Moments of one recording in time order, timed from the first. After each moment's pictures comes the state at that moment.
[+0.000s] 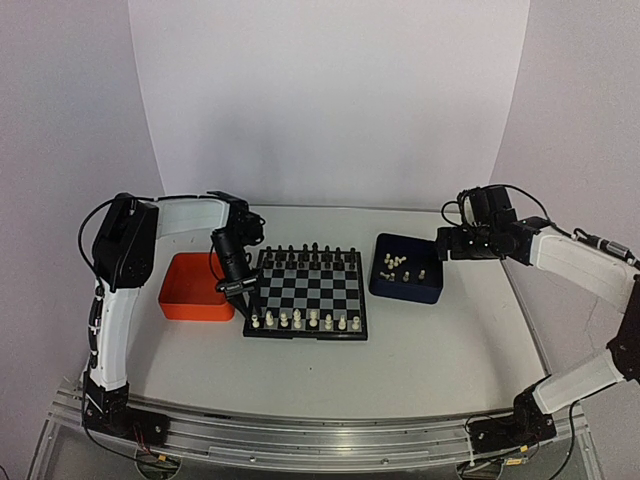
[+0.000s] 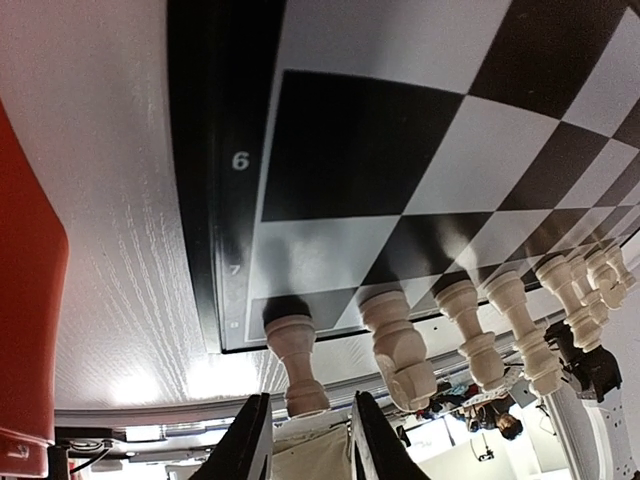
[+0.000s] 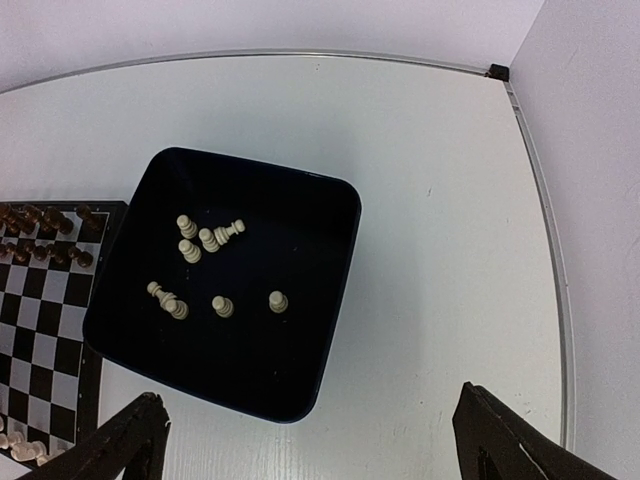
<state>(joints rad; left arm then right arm) -0.54 2.21 1.76 -1.34 0.52 -0.57 0.37 1.36 1.03 -0.44 0.24 0.22</state>
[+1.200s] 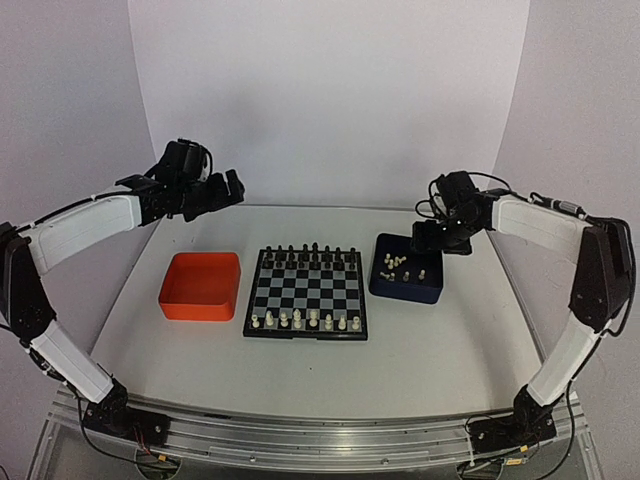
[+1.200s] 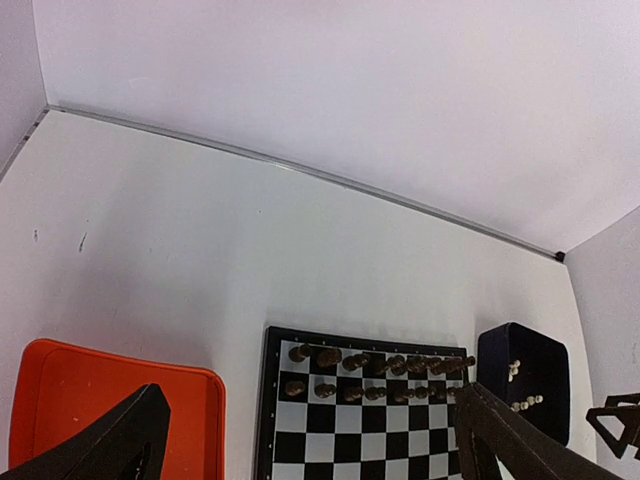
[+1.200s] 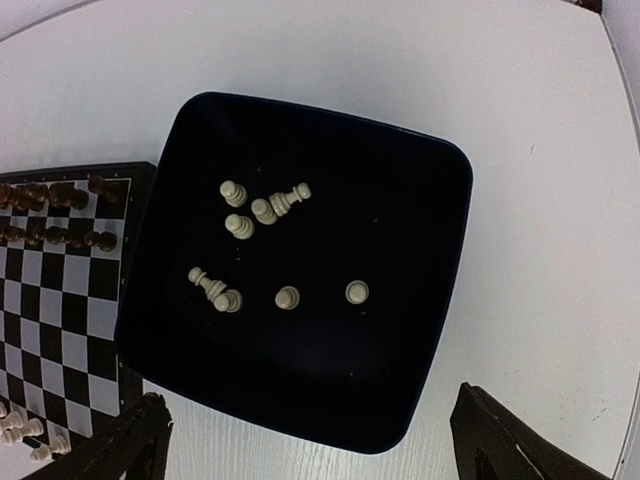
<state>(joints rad) -0.52 1.53 1.34 -0.34 -0.22 -0.60 0.37 1.71 1.37 -0.65 0.08 0.31</state>
